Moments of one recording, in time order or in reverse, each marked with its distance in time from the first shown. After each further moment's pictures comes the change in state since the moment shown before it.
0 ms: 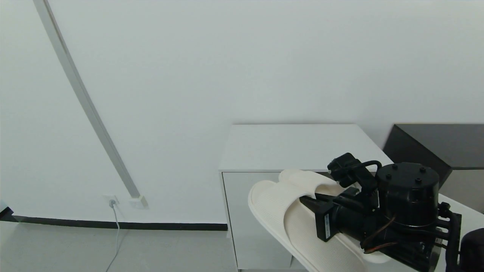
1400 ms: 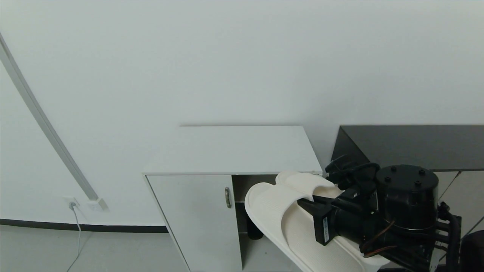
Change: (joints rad) left arm -0.003 0.000 0.000 0.000 -0.003 0.000; right arm 0.005 -0.001 0.003 0.000 0.005 0.001
